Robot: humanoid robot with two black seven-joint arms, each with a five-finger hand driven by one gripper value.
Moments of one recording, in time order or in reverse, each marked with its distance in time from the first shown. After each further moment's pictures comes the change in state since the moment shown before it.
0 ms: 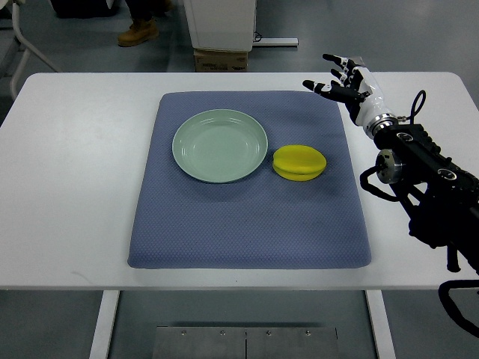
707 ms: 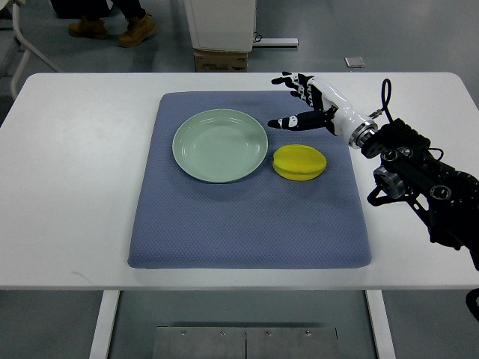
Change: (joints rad) left arm 0.000 0.000 0.000 0.000 0.000 0.000 0.000; right arm 0.008 -0.102 -0.249 0.158 -0.230 0.138 0.059
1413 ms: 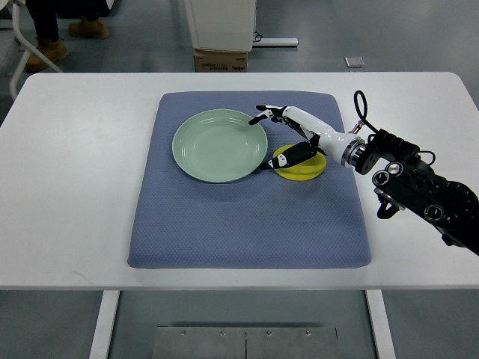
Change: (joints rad) left arm 0.000 0.000 0.000 0.000 0.000 0.000 0.000; right arm 0.007 -0.041 -0.157 0.032 -0.202 0.033 0.064
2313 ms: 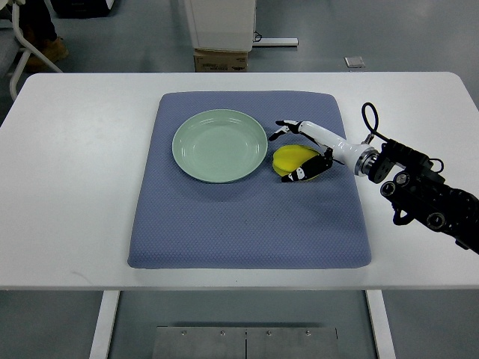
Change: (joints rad) left arm 0.000 0.000 0.000 0.000 0.000 0.000 0.000; right arm -0.007 -0.012 -0.055 -0.113 -0.094 -0.029 0.037
